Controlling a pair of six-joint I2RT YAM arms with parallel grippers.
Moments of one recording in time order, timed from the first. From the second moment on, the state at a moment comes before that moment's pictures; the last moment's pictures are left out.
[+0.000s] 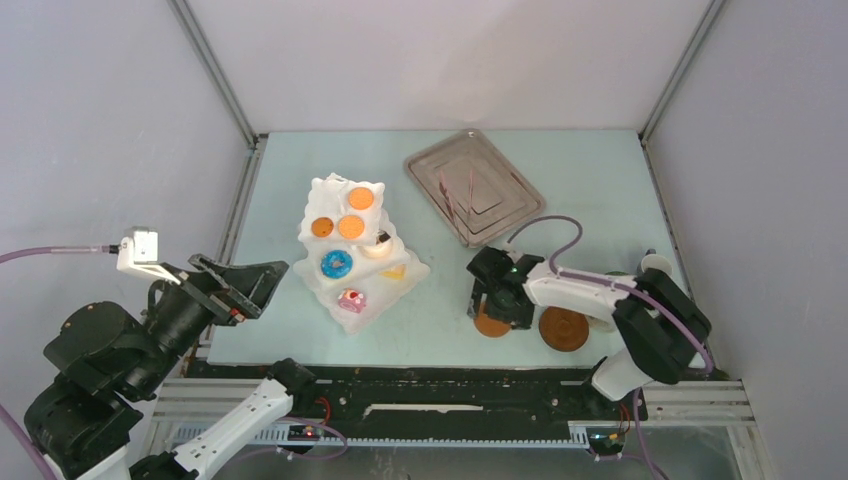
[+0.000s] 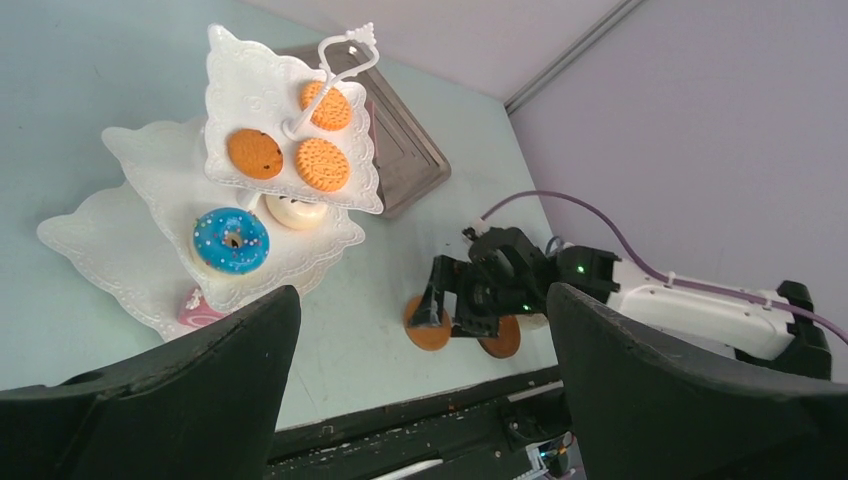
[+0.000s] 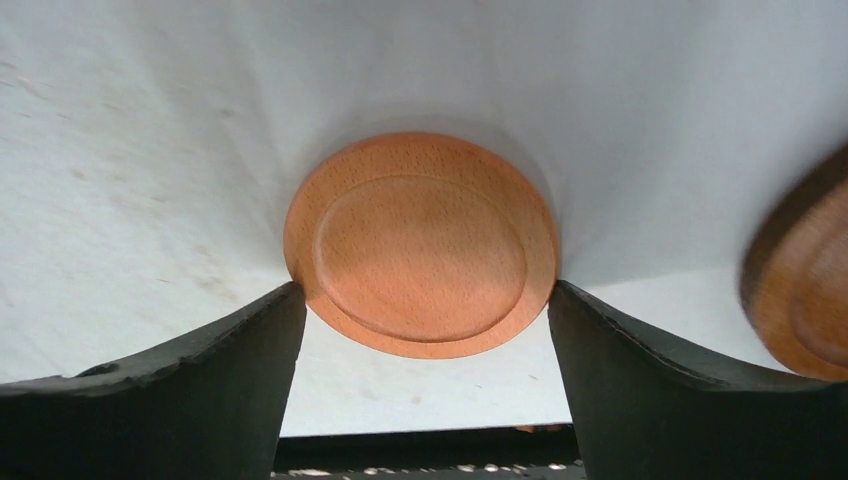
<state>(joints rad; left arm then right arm) -0.57 0.55 1.58 -1.16 -0.17 -0.67 0.82 1.51 0.80 -0.65 0.16 1.08</state>
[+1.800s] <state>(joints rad) -0.57 0.54 1.54 -1.14 -0.13 -0.70 -0.29 0.97 1.00 -0.81 0.41 0.51</state>
